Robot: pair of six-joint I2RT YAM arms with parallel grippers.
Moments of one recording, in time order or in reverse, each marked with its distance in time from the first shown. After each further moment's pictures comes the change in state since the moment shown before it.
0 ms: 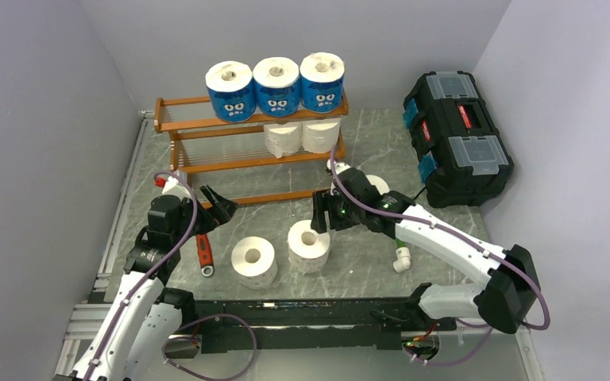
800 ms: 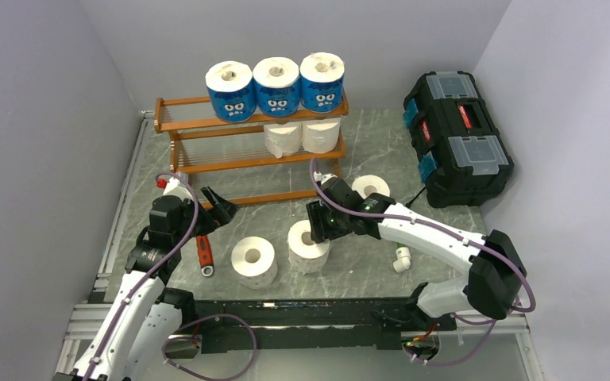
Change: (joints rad) left arm 0.000 0.011 -0.012 -0.003 0.002 0.000; right arm 0.087 0.116 0.013 -0.053 0.056 0.001
